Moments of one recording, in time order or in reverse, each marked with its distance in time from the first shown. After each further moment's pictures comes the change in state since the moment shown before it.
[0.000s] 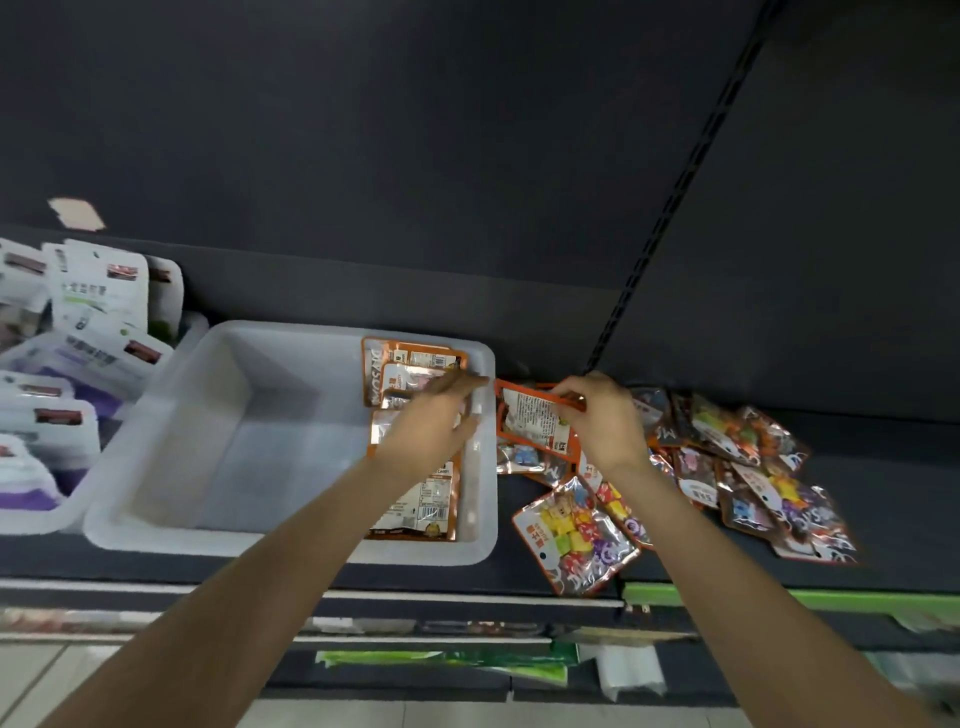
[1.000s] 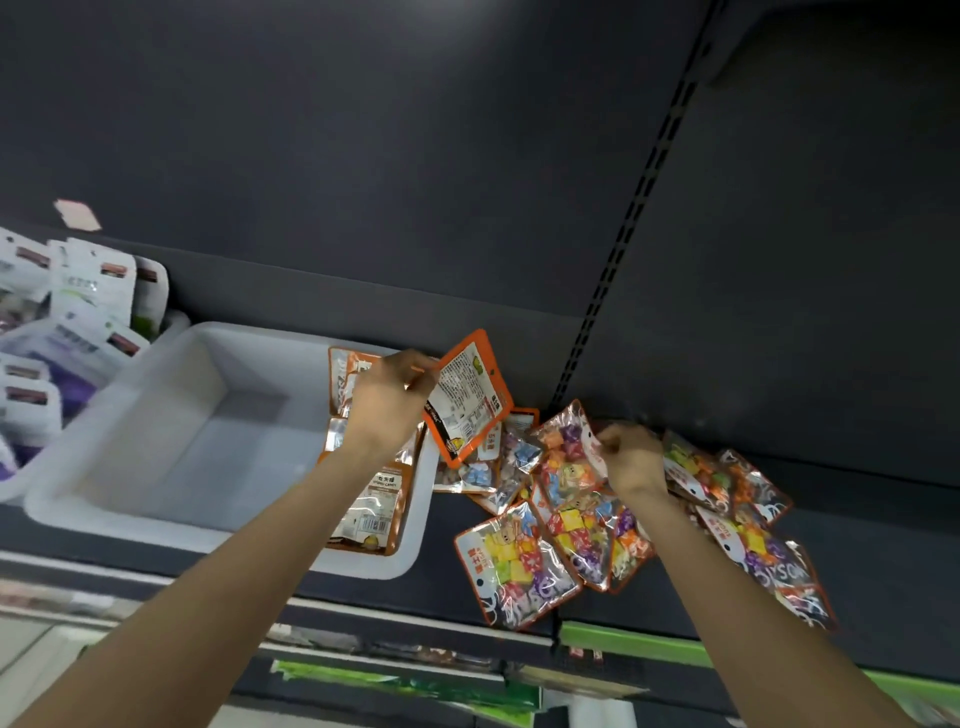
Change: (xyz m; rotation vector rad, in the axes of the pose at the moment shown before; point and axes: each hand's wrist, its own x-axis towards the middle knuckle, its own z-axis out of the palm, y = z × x) left_hand 0.018 0.058 -0.011 -0.304 0.431 -0.351; right_hand 0.021 0.109 -0.019 -0.062 -0.122 0.281
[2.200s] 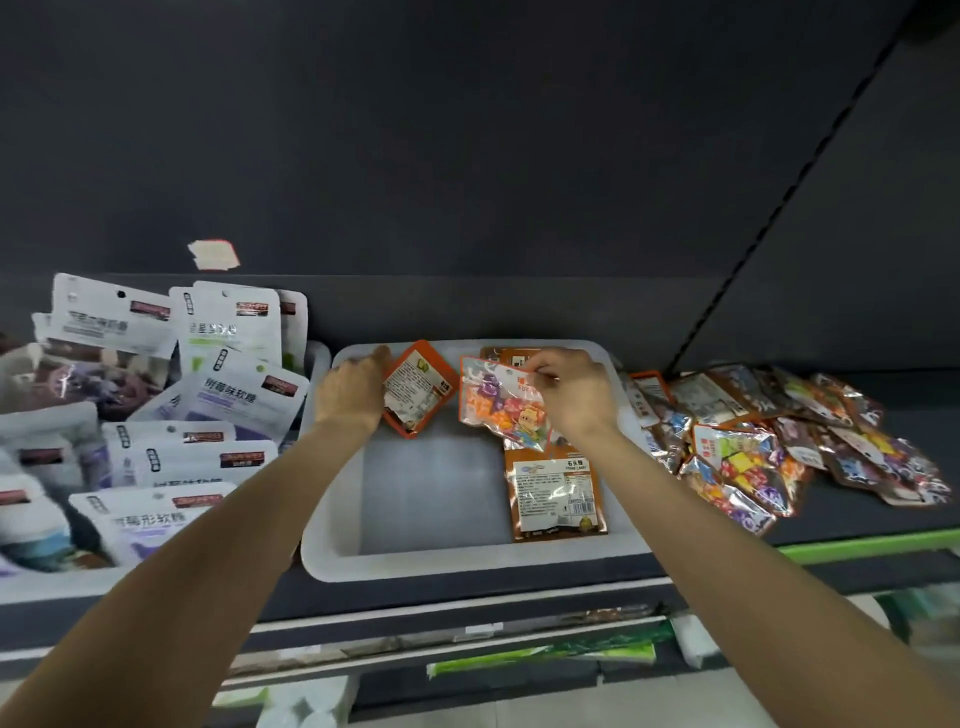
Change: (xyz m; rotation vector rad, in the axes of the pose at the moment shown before) left_hand 0.122 -0.210 -0.160 0.726 -0.204 0.162; right_hand -0.076 -0.292 0.108 0.144 0.174 -0.097
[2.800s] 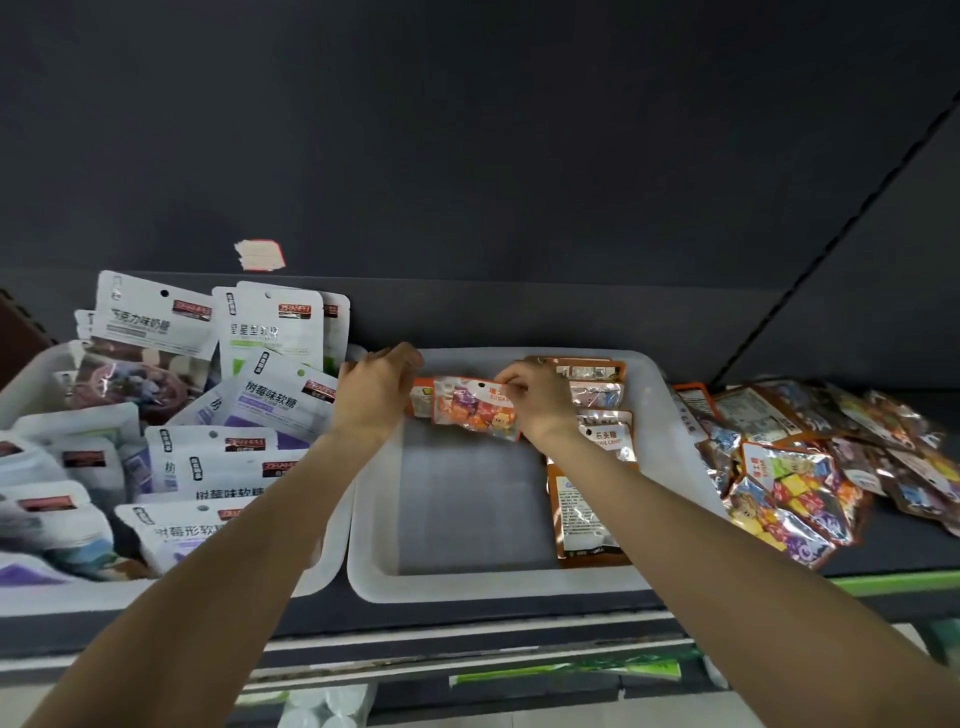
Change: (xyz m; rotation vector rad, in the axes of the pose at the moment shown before) left_hand 0.010 -0.035 0.002 -0.302 0.156 0.157; right_hand 0.022 -0.043 0.068 0.085 -0.174 -0.026
